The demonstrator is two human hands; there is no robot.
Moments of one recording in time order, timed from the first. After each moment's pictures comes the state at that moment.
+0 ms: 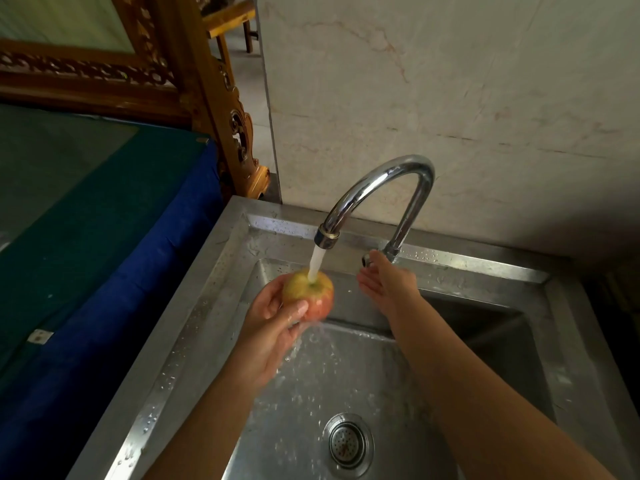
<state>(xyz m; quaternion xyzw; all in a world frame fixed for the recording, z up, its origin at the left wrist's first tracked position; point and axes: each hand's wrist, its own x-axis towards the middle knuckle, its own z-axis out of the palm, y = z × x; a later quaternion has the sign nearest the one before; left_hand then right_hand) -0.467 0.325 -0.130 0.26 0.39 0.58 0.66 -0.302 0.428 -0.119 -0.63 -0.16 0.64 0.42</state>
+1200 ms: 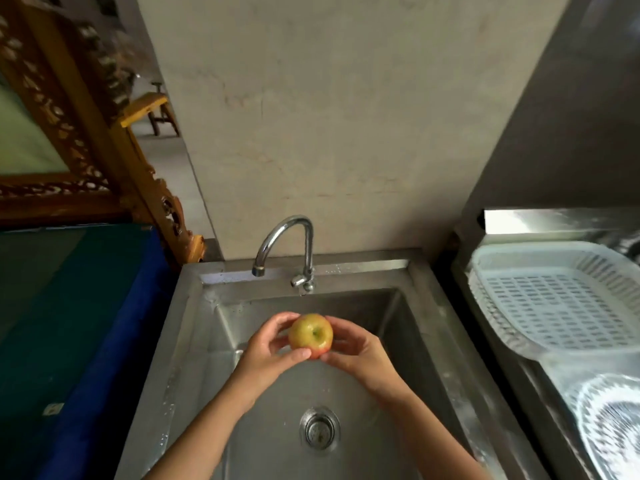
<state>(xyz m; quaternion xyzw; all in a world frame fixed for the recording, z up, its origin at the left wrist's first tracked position) -0.425 0.240 -0.013 0.55 0.45 0.39 0.58 -0.244 0.208 -0.005 -0.51 -0.46 0.57 0.45</state>
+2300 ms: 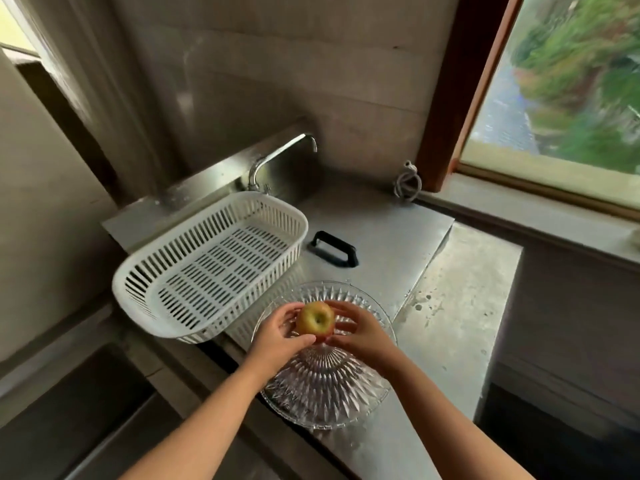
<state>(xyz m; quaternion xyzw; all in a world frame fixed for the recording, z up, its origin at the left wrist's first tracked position) 0.049 0.110 -0.050 0.73 0.27 0.05 0.62 0.150 -0.040 -0.041 -0.72 -0.25 0.33 0.55</state>
